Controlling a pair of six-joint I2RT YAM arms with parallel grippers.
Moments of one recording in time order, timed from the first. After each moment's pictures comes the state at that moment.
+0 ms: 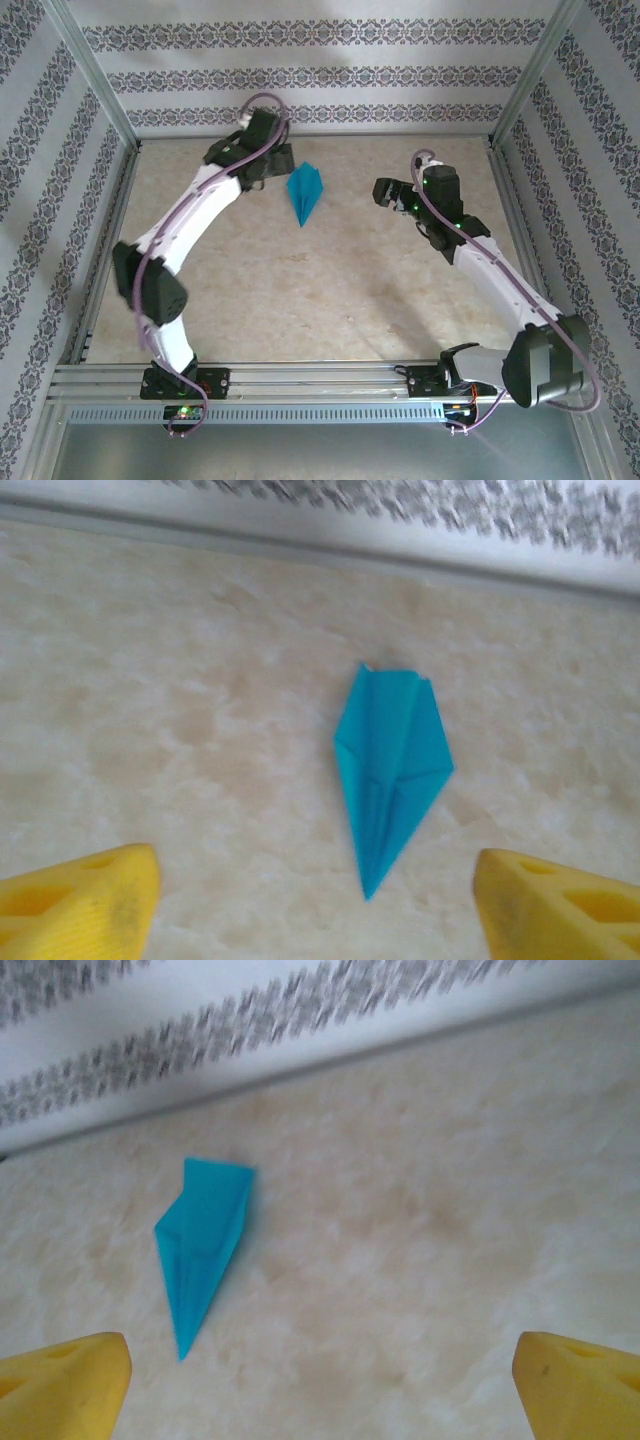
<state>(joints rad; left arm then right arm) -0.43 1.72 1.74 -0.83 -0.35 -0.53 0.26 1.23 0.96 -0.22 0.00 0.41</state>
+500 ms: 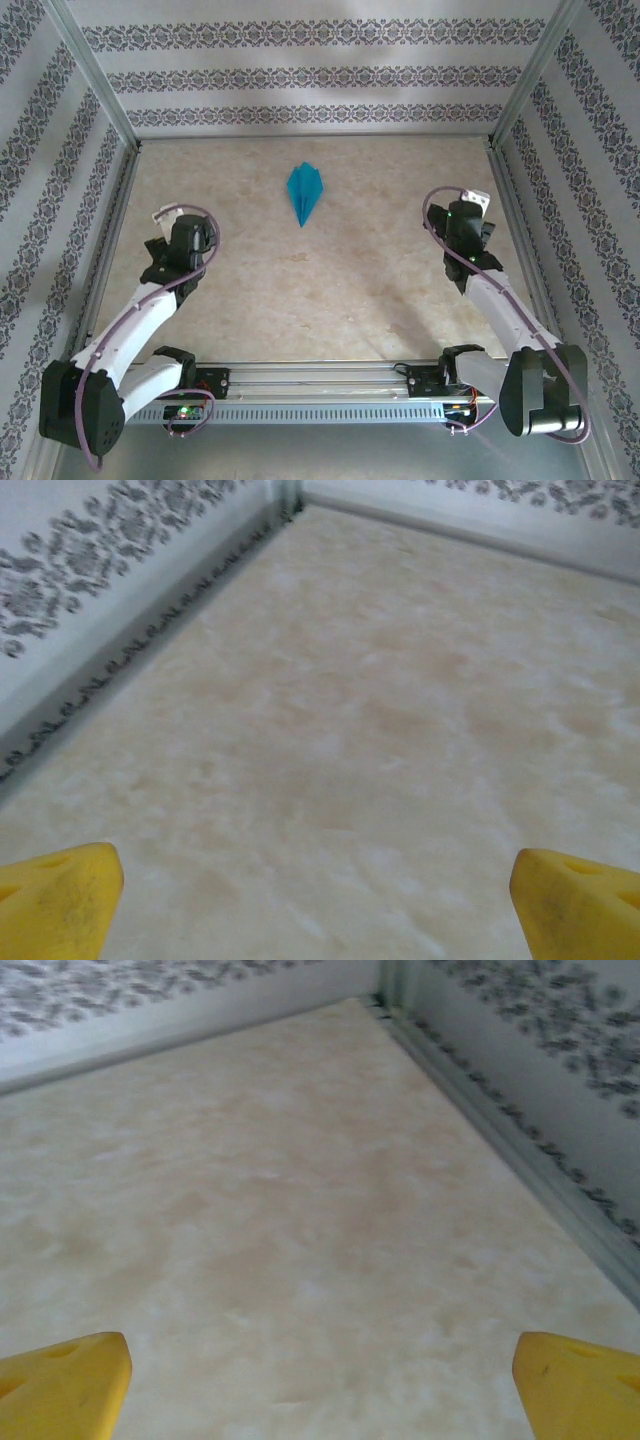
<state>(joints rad) -0.20 0.99 0.57 -0.20 -0.66 -0.40 0.06 1.08 0.59 -0.05 0.38 0.30</state>
